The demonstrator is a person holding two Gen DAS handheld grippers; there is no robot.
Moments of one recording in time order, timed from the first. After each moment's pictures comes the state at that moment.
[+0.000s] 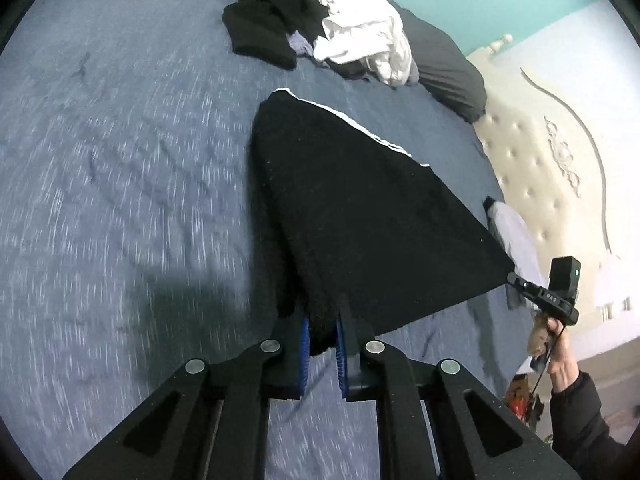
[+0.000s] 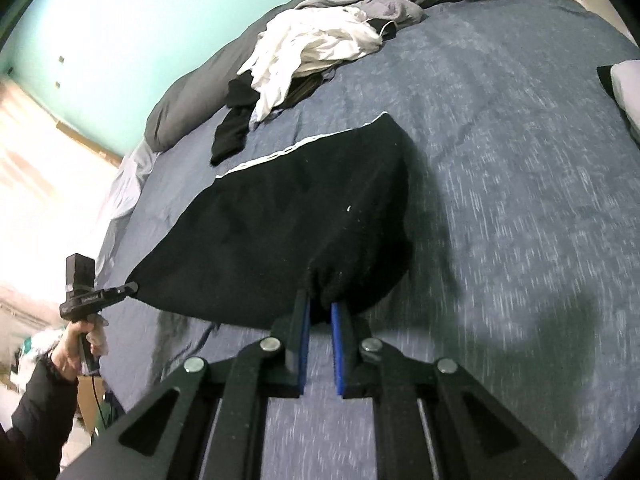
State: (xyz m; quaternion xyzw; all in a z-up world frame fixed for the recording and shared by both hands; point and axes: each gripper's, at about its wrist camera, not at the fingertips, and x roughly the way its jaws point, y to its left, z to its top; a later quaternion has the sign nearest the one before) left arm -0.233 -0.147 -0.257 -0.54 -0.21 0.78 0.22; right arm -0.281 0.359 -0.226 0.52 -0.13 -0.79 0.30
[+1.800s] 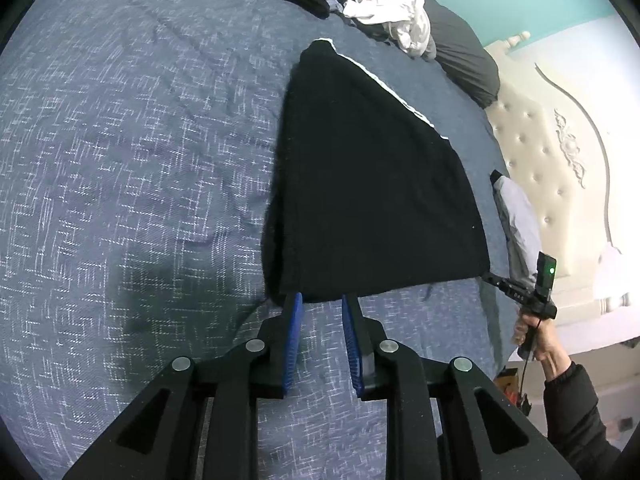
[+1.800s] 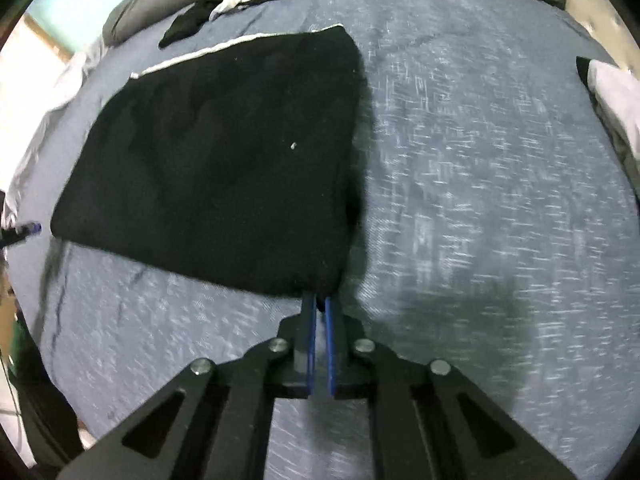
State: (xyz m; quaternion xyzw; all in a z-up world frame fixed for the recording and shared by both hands) left arm -0.134 -0.164 -0.294 -0.57 -0.24 0.76 0.20; right arm -0.216 0.383 -0.289 0.58 0.07 -0.77 0.24
